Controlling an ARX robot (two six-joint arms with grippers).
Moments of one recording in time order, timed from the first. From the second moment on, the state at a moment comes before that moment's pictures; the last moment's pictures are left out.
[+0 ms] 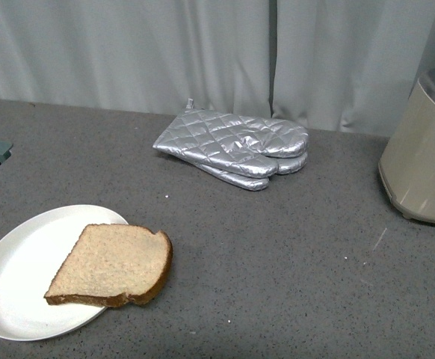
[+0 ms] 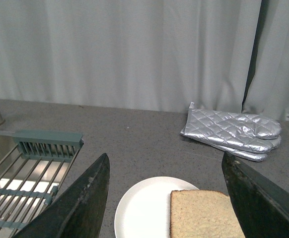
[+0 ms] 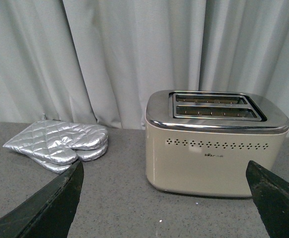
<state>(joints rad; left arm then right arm) 0.00 0.00 0.02 0.00 0.00 0.00 0.00 0.01 0.01 0.00 0.00 0.00</state>
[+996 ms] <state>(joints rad) 0.00 0.00 0.02 0.00 0.00 0.00 0.00 0.01 0.01 0.00 0.00 0.00</state>
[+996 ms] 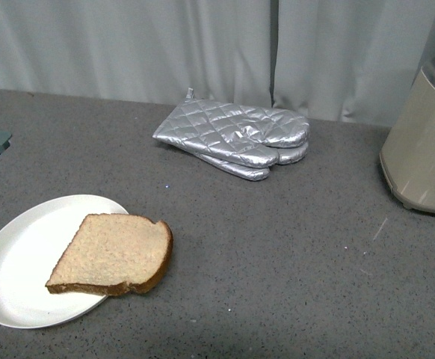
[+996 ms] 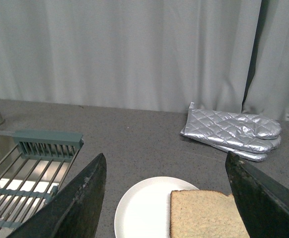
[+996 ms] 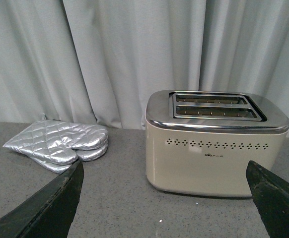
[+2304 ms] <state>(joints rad) 0.00 0.00 0.02 0.00 0.00 0.00 0.00 0.01 0.01 0.00 0.00 0.00</state>
